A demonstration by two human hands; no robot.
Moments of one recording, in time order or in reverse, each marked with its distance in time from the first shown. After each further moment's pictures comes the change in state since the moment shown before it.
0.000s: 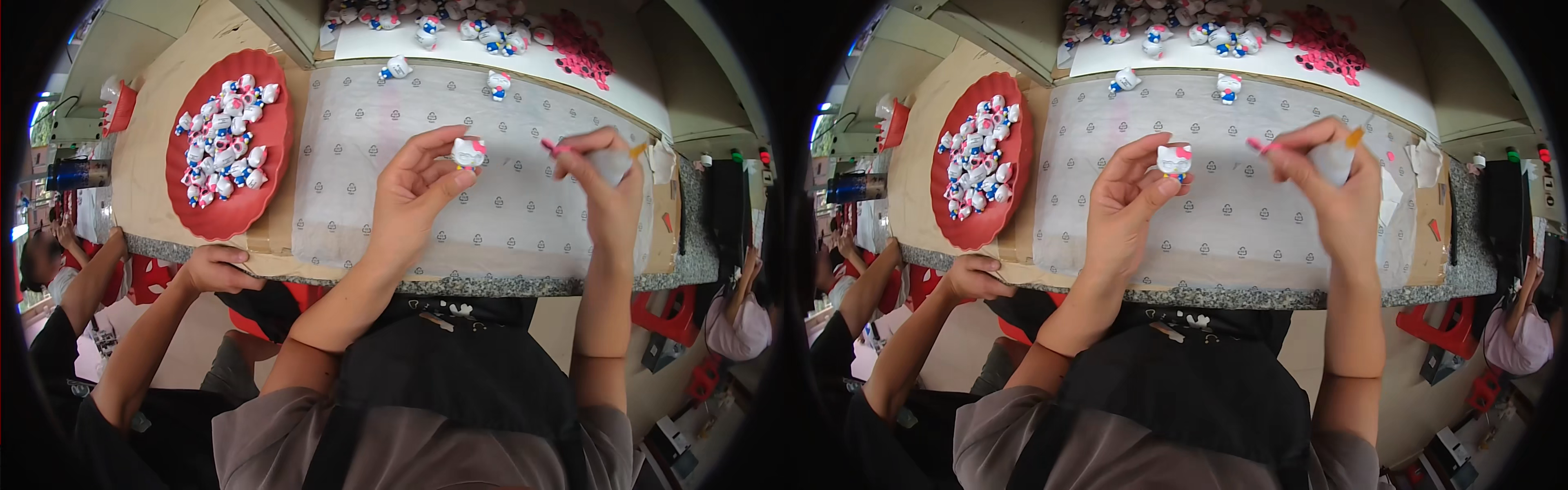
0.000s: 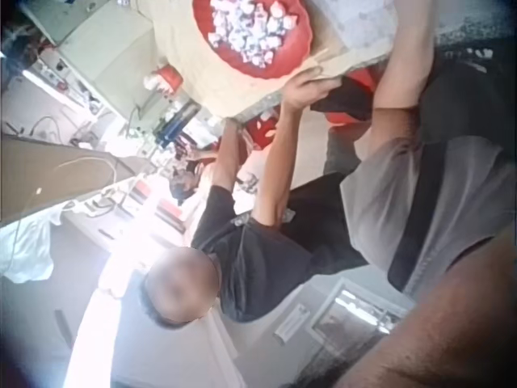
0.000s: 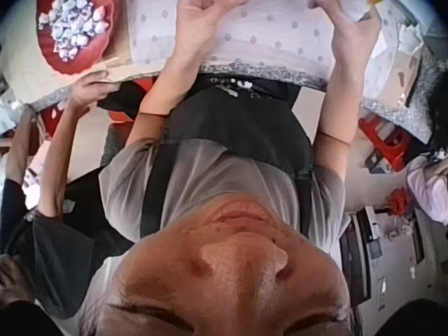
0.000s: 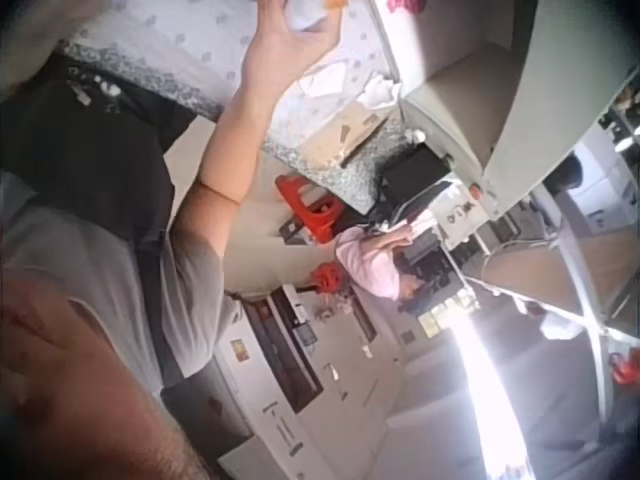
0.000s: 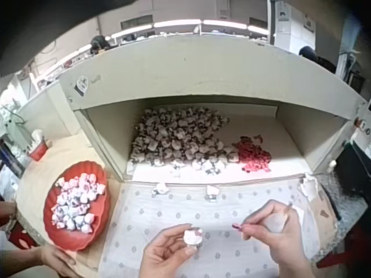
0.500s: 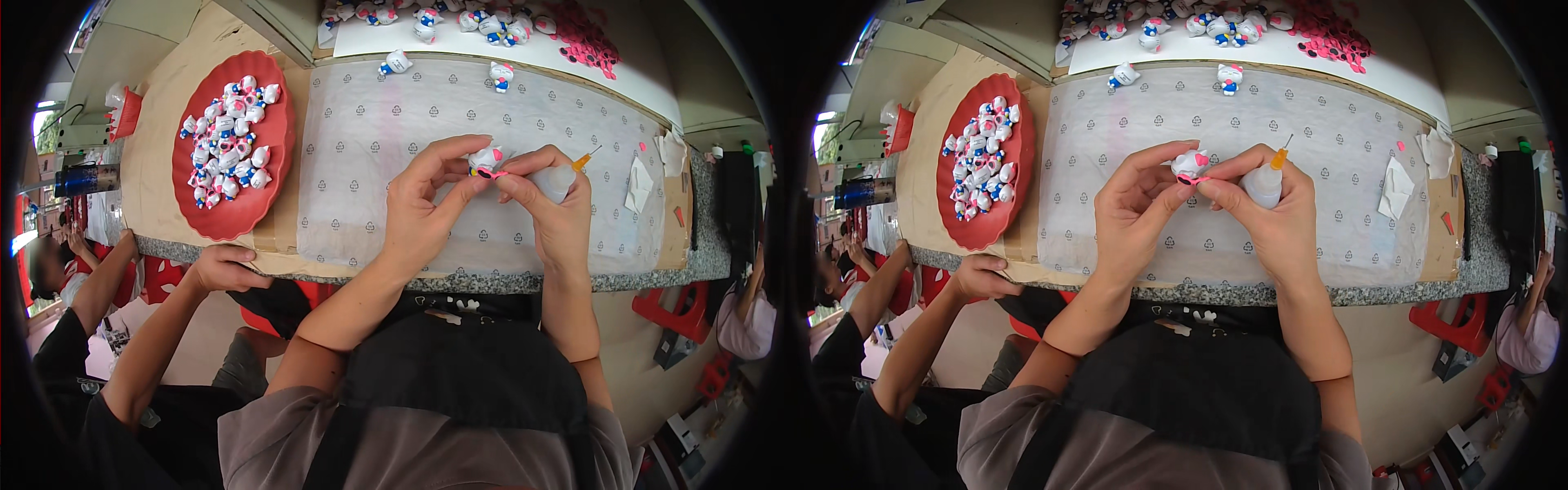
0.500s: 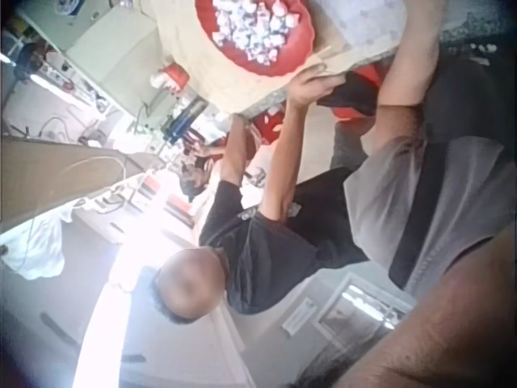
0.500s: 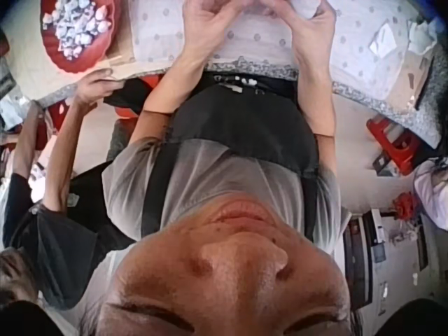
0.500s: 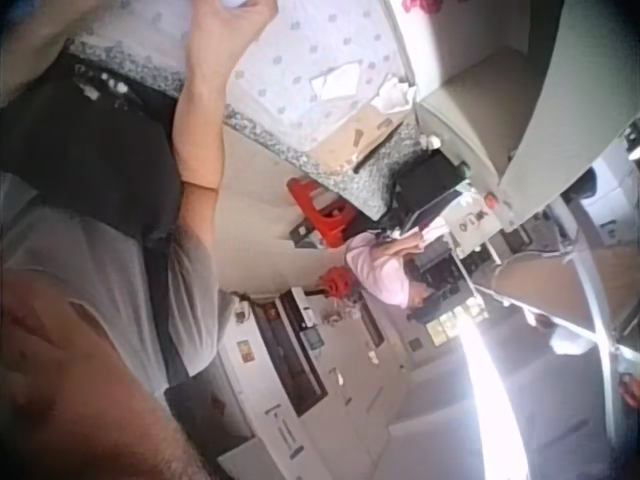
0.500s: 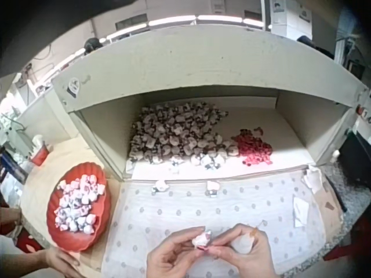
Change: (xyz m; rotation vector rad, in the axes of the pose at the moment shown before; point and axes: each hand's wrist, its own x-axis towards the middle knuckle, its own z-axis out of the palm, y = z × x) left_hand -0.003 -0.003 0.006 0.319 -0.056 0.144; right_hand -0.025 0.026 0.043 0.321 -0.019 0.152
